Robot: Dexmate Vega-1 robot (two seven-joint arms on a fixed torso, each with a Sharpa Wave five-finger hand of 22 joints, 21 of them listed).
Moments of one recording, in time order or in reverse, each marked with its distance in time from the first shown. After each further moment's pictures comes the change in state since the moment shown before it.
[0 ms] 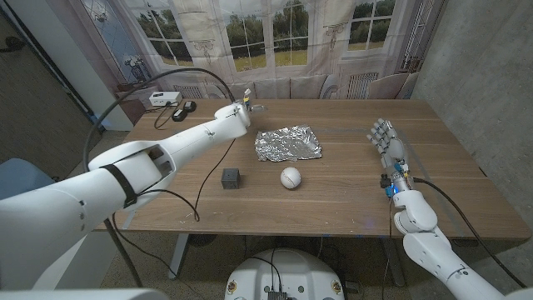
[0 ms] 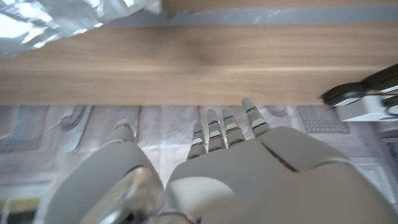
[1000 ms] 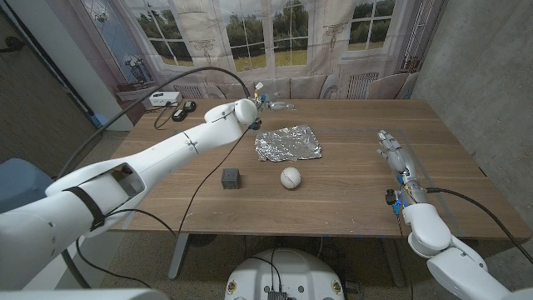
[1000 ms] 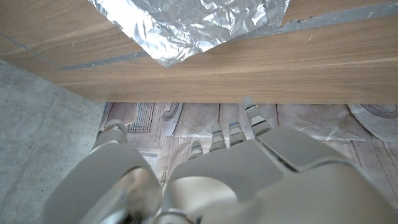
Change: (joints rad) left arm 0.079 0.166 -0.037 -0.454 0.048 0.008 -0.326; left_hand -0.001 -0.060 -0.055 -0.052 0.031 -0.227 -0.120 -0.005 -0.046 -0.177 -0.018 -0.151 -0.117 -0.136 0.054 -0.022 -0.098 0.034 0.013 -0.065 -0.009; right arm -0.271 -0.120 0.086 -0.395 -0.320 -0.331 -0.326; right_hand 0.032 -0.031 -0.001 -0.043 0.000 -0.038 -0.027 -0.012 0.000 -0.047 -0.014 -0.012 0.000 -0.052 0.013 -0.033 -0.011 -0.024 0.066 -0.032 0.000
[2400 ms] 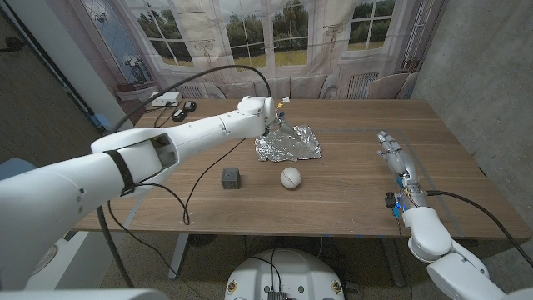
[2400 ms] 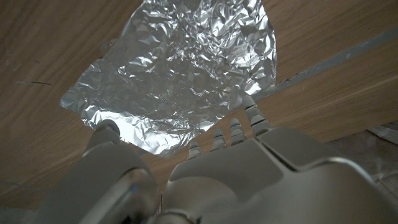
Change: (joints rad) left arm -0.230 -0.201 0.292 0.348 0.200 0.008 -0.394; left_hand 0.027 -0.045 -0.043 -0.024 0.053 0.000 -0.024 0.005 0.000 -0.043 -0.002 -0.007 -0.034 -0.023 0.000 0.010 -0.004 0.027 -0.006 -0.034 -0.002; right arm -0.024 0.035 0.019 -0.015 -0.046 -0.004 0.004; right_hand -0.018 0.017 -0.004 0.004 0.000 0.000 0.000 0.000 0.000 0.008 0.007 0.000 0.000 0.004 -0.004 0.003 0.003 0.004 -0.004 0.000 0.000
